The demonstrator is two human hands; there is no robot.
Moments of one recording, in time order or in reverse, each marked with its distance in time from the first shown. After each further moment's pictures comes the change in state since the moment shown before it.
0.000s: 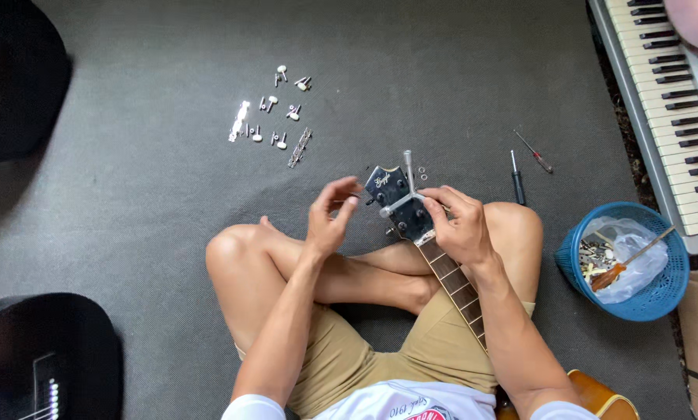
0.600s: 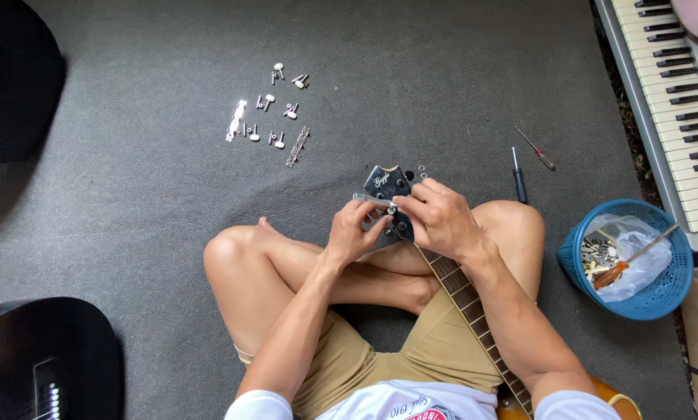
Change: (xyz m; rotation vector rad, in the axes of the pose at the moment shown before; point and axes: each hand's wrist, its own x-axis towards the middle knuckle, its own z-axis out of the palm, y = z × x) left_hand -0.007 -0.008 0.034 0.366 -0.137 0.280; right_hand 0.022 -0.009 0.011 -0.375 -0.135 -0.385
